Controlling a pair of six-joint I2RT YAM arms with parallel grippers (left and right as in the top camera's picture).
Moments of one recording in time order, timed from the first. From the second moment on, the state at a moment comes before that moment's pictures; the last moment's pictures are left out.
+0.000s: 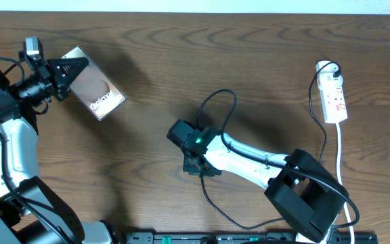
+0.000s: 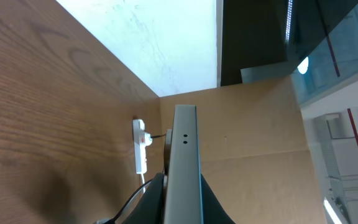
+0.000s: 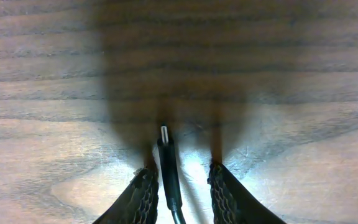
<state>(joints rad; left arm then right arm) 0.53 1.58 1.10 0.05 1.47 -0.93 0.91 1.92 1.19 -0.78 -0.03 1.02</state>
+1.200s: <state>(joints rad) 0.53 1.58 1.10 0.05 1.47 -0.92 0.59 2.03 1.19 -0.03 -1.21 0.38</state>
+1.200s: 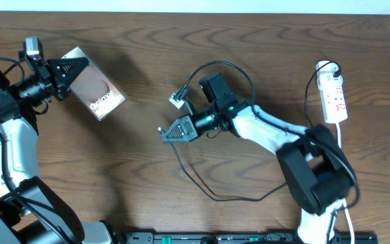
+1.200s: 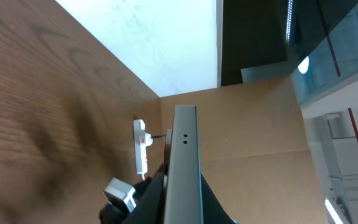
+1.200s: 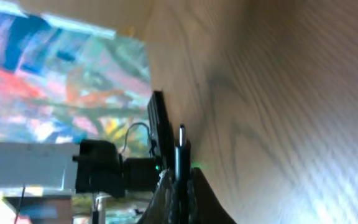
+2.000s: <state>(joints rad) 0.46 1.58 1.10 0.05 1.41 -0.86 0.62 2.21 1.19 1.40 -1.45 1.38</state>
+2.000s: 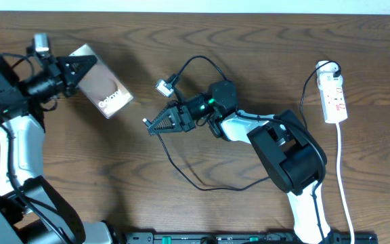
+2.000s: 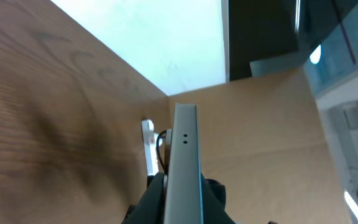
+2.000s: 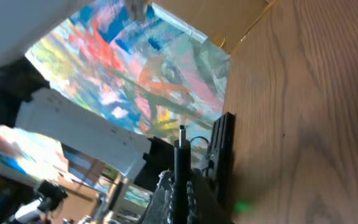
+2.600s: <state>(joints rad) 0.37 1.58 1.10 0.12 1.32 -0.83 0.62 2.21 1.19 1.53 -1.33 1.61</state>
